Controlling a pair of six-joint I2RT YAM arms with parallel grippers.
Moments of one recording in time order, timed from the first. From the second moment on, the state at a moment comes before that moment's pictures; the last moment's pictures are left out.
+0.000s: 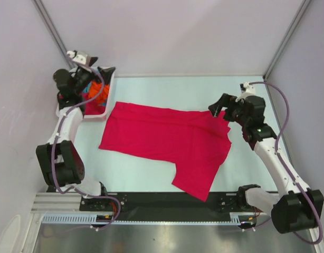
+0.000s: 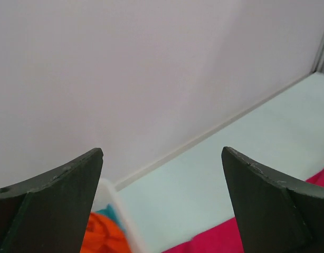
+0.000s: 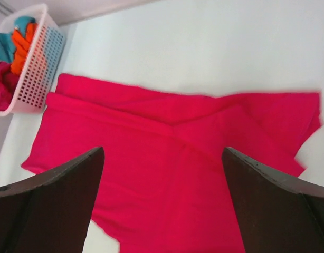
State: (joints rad) left arm 0.22 1.55 1.21 0.57 0.81 0.03; right arm 0.12 1.06 0.89 -0.14 -0.26 0.37
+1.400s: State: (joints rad) left arm -0.18 1.43 0.84 -0.38 -0.20 -0.59; right arm 0.10 1.51 0.77 -0.25 0.12 0.81
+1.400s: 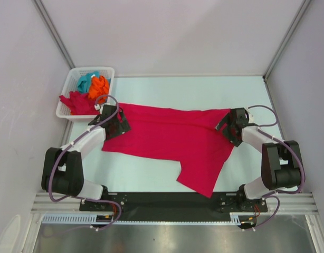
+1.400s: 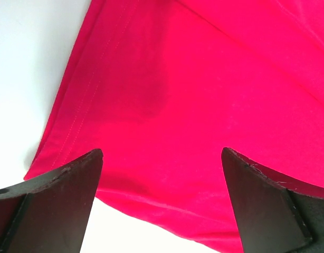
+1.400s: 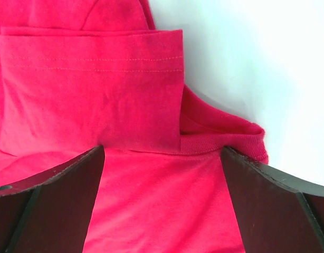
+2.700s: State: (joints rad) left arm -0.27 1.34 0.76 -0.36 -0.24 -0.64; right arm -0.22 1.70 1.06 -0.31 0.01 0.45
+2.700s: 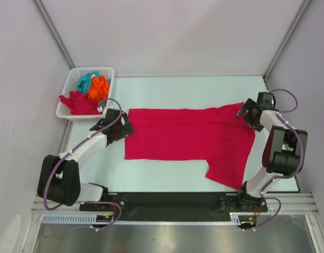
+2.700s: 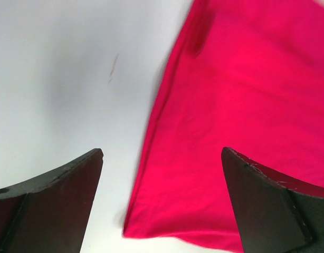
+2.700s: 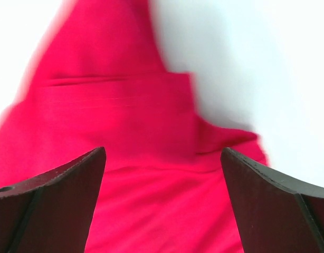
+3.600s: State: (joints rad) left arm -0.28 1.89 1.30 -0.28 -0.16 -0.44; right arm -0.13 1.74 1.26 -0.31 -0.10 0.44
